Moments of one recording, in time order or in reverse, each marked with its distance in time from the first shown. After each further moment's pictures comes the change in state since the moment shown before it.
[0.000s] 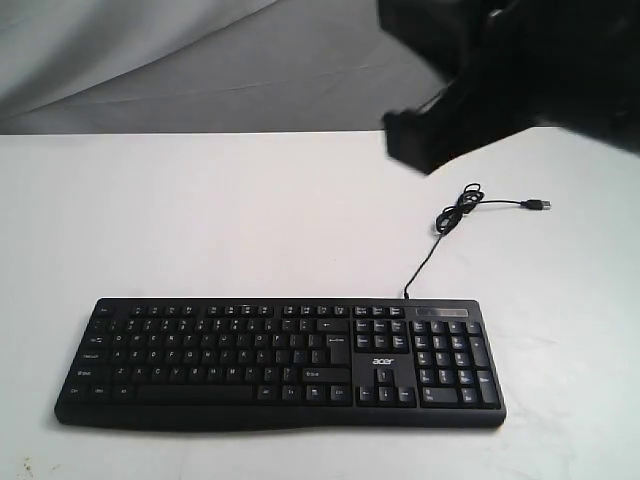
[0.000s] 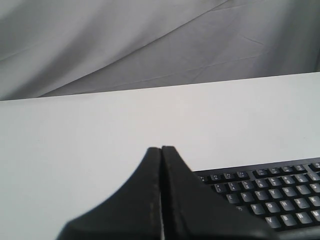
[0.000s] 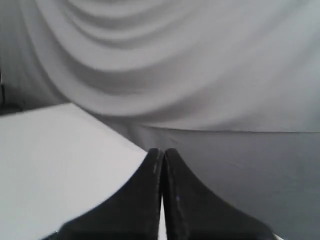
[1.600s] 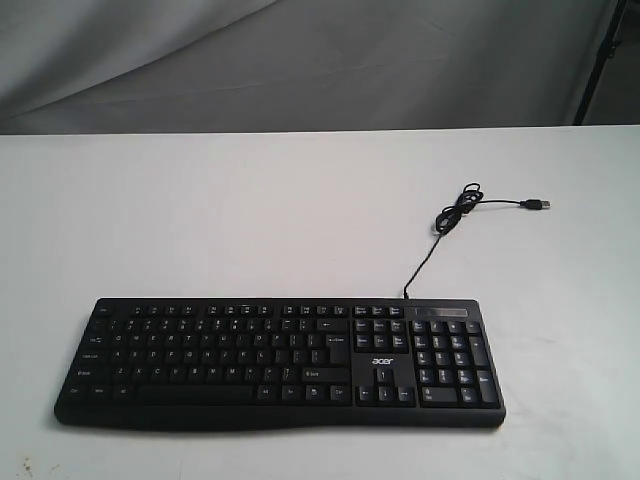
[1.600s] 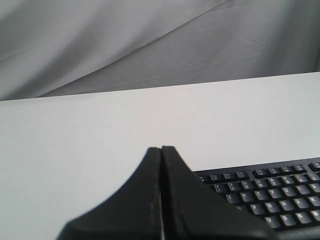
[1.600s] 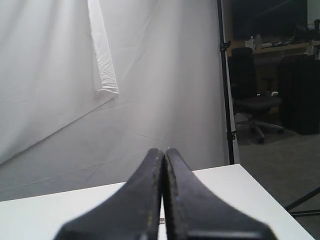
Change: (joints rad) left arm 0.000 0.000 0.000 0.000 0.000 0.000; right arm -0.617 -0.949 0.803 0.274 -0.196 -0.029
